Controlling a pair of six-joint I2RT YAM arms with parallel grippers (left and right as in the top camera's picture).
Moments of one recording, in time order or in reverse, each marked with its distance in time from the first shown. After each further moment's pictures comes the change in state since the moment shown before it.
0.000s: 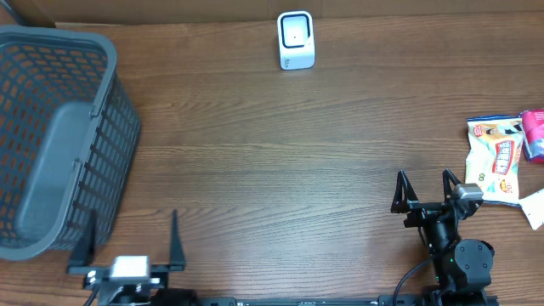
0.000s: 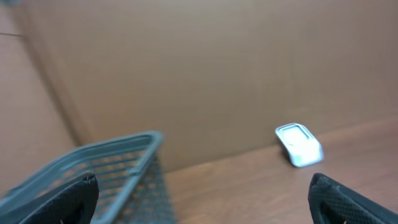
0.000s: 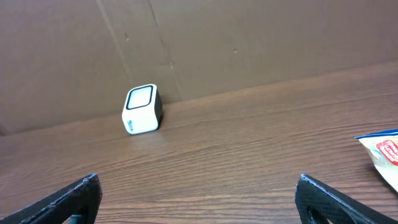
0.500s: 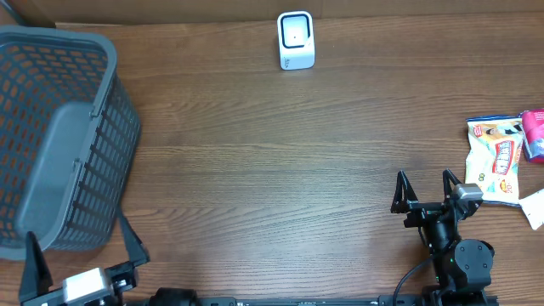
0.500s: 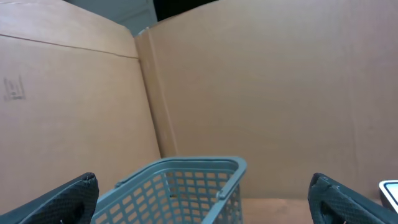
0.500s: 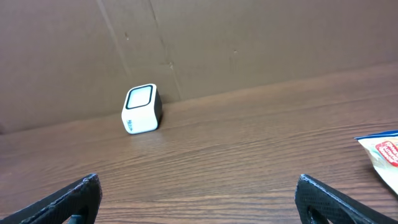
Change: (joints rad) left arm 0.000 0.000 0.025 0.182 -0.327 0.052; right arm 0.000 0.000 0.000 0.000 0.000 -0.006
